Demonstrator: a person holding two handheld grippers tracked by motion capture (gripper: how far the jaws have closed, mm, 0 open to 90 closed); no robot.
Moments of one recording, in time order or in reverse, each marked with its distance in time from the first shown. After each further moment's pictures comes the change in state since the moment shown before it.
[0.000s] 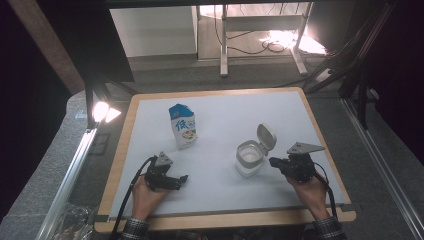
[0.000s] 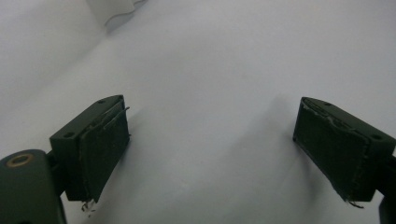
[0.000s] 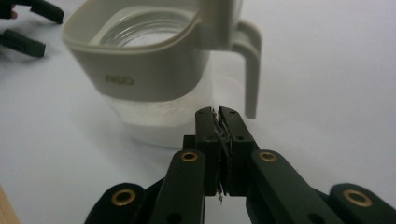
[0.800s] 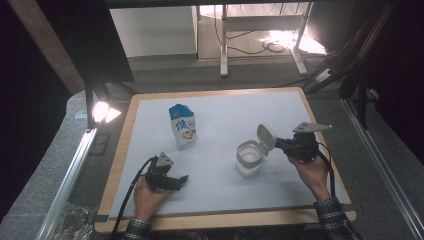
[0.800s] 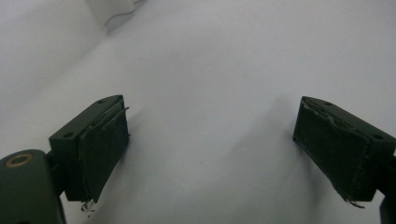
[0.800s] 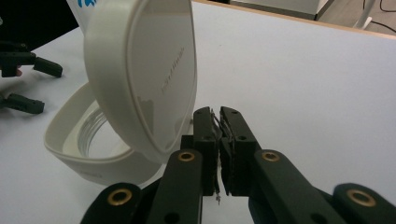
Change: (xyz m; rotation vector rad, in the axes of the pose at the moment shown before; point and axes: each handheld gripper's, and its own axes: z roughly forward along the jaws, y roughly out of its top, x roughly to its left) left arm 0.000 0.000 0.000 0.000 0.004 0.001; right arm -0.029 0.045 -0.005 -0.085 0.011 0.033
